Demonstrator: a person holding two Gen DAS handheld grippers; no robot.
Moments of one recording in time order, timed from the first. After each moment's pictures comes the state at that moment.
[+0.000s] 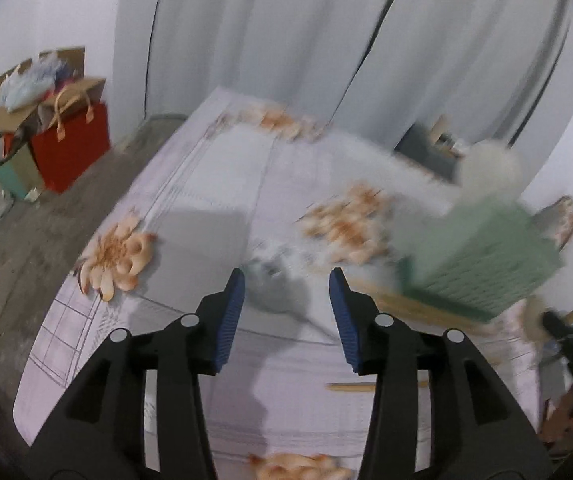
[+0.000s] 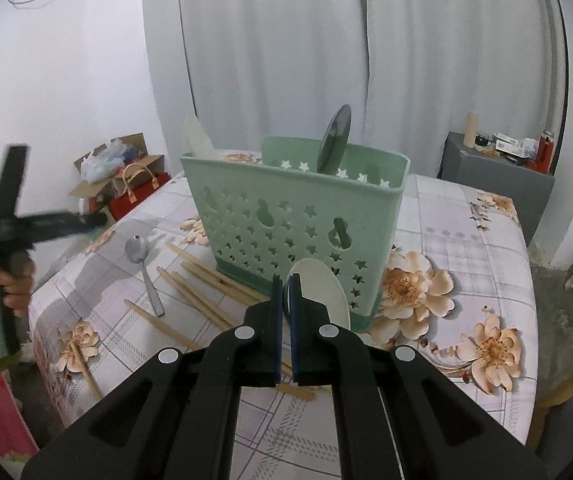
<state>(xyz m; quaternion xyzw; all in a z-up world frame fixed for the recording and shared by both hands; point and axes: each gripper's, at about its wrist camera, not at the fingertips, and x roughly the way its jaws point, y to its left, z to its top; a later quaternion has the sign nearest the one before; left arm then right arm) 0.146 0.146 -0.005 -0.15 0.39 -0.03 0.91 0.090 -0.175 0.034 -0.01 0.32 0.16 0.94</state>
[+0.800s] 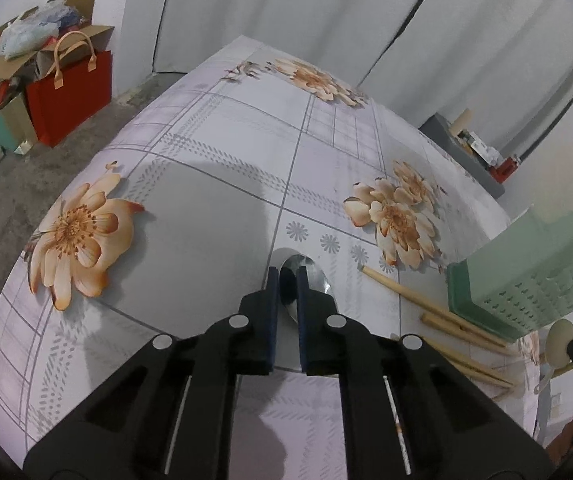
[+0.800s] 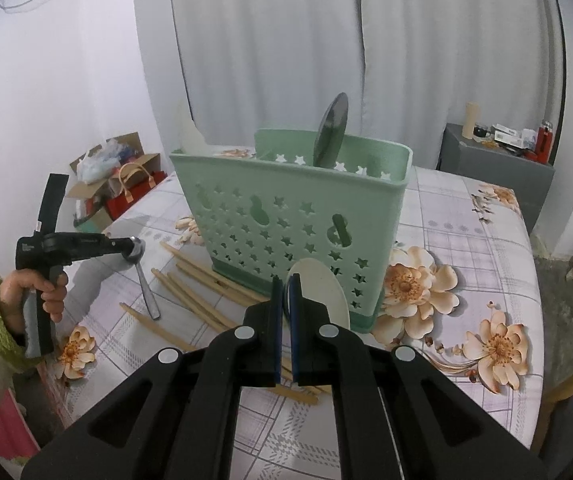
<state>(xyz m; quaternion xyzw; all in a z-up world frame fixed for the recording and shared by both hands) 0.184 0.163 -0.054 -0.21 0.42 -0.02 0.88 0.098 -0.174 0.029 0.00 0.33 0.15 0.93</state>
